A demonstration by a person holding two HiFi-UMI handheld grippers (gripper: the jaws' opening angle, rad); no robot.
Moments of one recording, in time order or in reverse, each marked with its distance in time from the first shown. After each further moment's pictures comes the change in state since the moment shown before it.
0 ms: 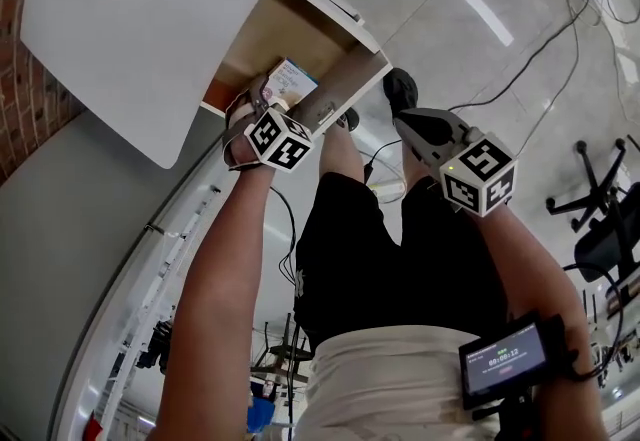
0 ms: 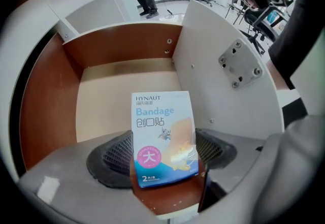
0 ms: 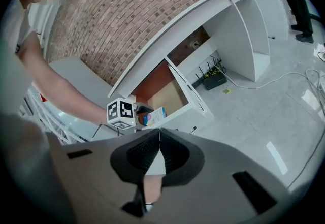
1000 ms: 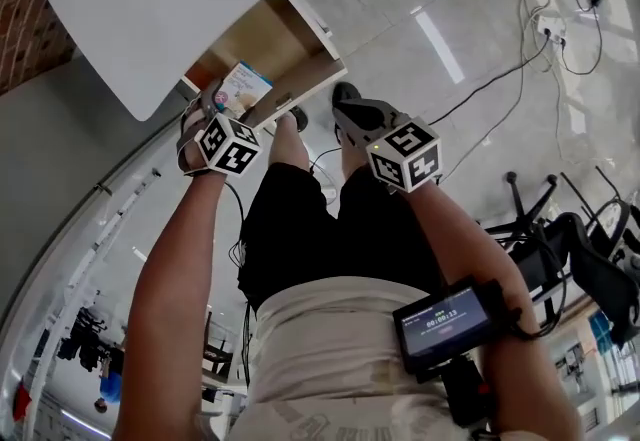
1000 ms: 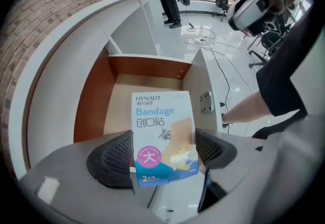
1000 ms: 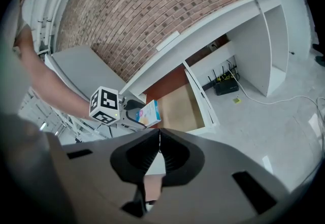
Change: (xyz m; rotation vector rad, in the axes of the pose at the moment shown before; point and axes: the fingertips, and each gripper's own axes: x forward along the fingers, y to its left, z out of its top) left arm -0.091 0.005 -0.005 -0.237 -0.058 0.051; right arm 0.005 0.031 0.040 -0.144 0.097 0.054
